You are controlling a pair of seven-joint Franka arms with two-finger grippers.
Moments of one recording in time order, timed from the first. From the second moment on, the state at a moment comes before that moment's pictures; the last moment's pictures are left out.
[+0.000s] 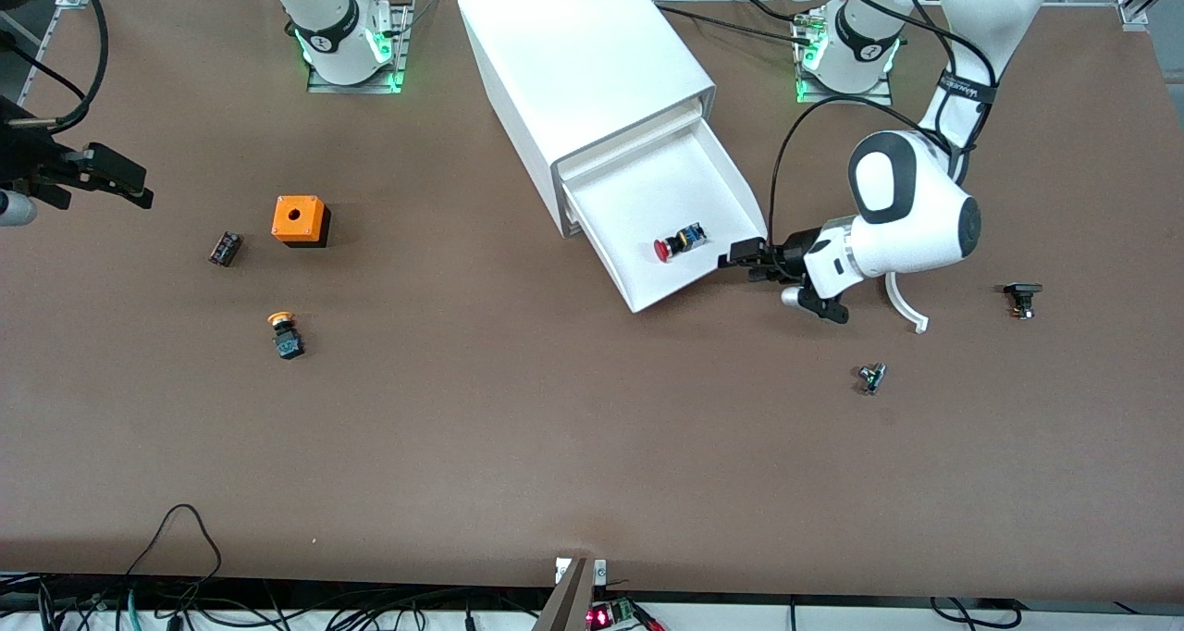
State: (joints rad) left arm -0.08 0.30 -0.18 -2.07 -0.86 2.28 0.45; right arm 0.08 0.04 -0.10 -1.59 -0.01 1.59 -0.05
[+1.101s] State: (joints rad) left arm -0.05 -0.03 0.05 -1.72 -0.09 1.70 0.13; right arm 0.34 0.32 -0.01 -1.58 0.05 1.69 -0.05
